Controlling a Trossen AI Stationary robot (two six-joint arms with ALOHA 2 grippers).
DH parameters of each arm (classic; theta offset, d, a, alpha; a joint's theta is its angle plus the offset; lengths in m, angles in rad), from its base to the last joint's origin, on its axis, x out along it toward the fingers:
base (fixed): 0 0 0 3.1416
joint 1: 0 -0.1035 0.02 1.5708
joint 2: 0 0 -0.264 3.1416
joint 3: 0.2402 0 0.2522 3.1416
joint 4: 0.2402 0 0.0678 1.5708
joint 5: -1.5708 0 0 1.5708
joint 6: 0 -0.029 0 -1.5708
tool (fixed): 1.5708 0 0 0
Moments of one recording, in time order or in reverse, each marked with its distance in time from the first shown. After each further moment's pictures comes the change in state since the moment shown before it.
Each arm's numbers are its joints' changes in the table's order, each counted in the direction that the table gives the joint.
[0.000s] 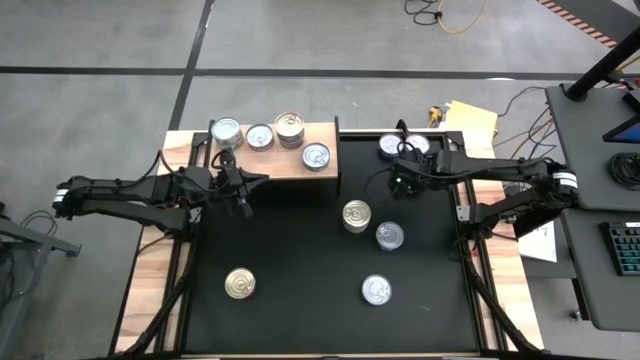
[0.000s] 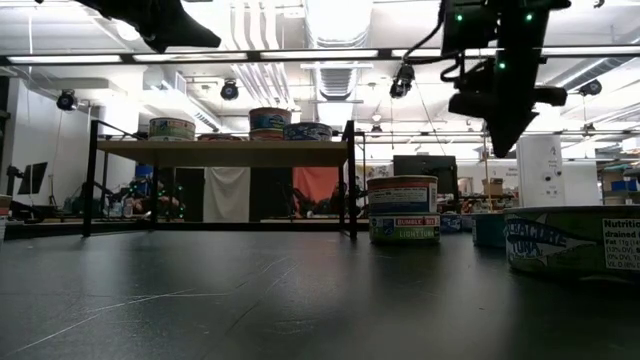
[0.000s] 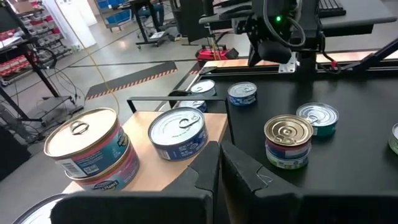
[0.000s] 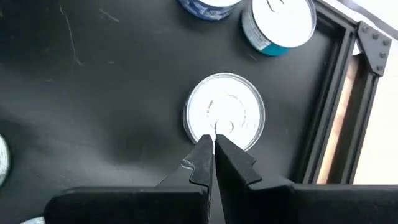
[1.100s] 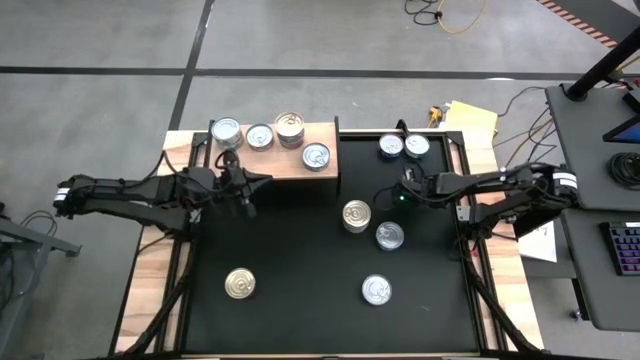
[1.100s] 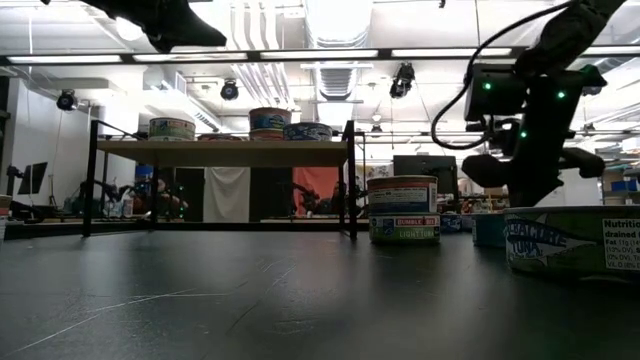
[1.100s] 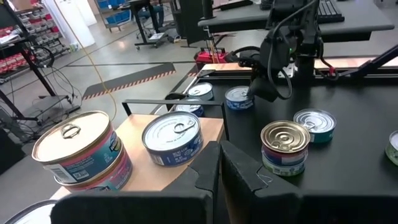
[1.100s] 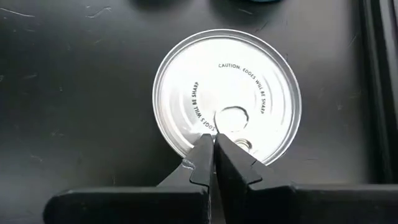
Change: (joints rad) left arm 0.000 0.037 0.001 -0.048 -0.002 0.022; right arm 0.011 0.007 -0.432 -0.477 -0.097 -0.281
